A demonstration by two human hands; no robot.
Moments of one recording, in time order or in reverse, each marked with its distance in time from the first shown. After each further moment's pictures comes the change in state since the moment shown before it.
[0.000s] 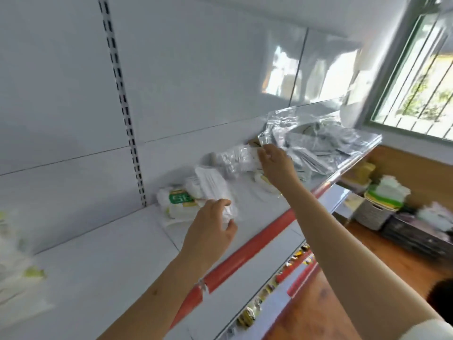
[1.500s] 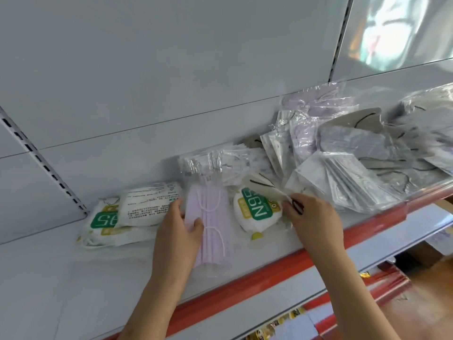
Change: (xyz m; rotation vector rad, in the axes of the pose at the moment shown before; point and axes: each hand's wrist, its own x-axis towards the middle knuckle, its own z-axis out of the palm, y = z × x) left_hand 0.148 0.038 0.142 0.156 0.429 -0.621; right_hand 0.124 0.235 0.005 -0.031 -0.209 -0.081
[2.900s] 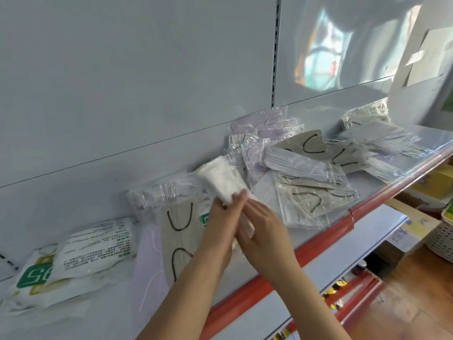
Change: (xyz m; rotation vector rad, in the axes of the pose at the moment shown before) left_hand 0.010 0.149 0.093 -1.000 -0.478 -0.217; right_hand 0.003 -0.004 -0.014 0.217 0.098 -0.408
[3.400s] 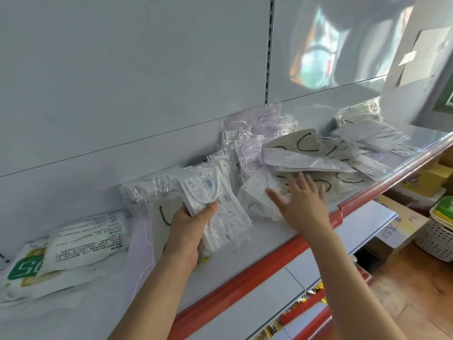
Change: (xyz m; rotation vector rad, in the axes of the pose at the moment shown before) left_hand -0.002 -0.008 -0.043 -0.030 0.141 -0.027; right_hand 0.038 0.096 -0.052 -0.537 -0.210 0.487
